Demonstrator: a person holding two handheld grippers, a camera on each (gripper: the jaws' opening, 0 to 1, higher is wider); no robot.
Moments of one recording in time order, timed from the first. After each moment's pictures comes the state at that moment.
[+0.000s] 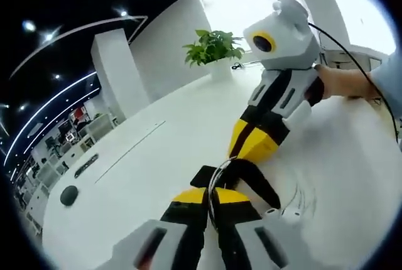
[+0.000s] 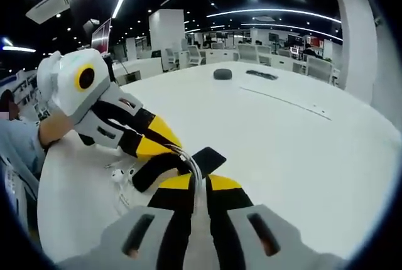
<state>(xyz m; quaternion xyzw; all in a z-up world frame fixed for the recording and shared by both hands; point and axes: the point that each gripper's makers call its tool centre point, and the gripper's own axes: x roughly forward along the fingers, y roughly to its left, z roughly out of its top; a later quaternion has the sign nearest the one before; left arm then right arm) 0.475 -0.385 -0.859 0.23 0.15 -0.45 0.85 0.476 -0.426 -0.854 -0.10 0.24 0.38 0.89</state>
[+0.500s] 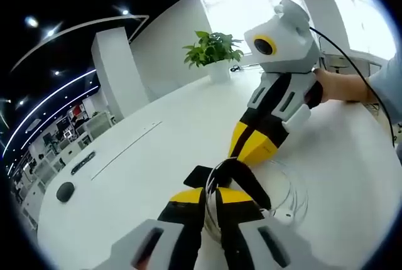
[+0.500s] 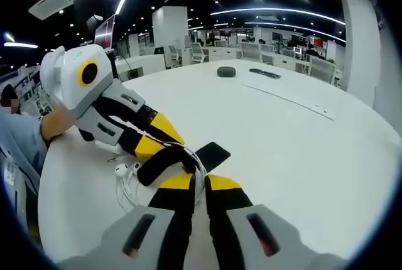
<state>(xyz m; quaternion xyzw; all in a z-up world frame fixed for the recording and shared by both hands) 0.467 -0.386 -0.859 0.22 0.15 -0.46 0.85 0.465 -0.426 -0.858 -0.11 0.24 0.39 0.88</state>
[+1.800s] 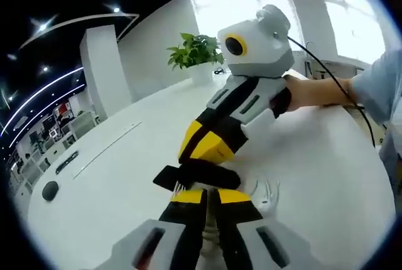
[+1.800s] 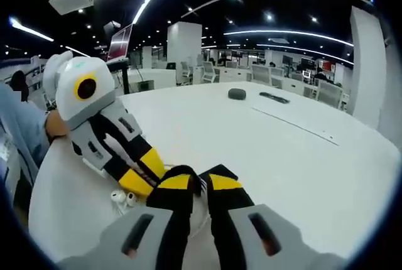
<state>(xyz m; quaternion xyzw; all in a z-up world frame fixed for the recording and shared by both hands) 0.428 -0.399 -0.865 0.20 0.16 -0.51 0.82 0.472 -0.407 -0.841 -0.11 0.16 0.42 0.88</state>
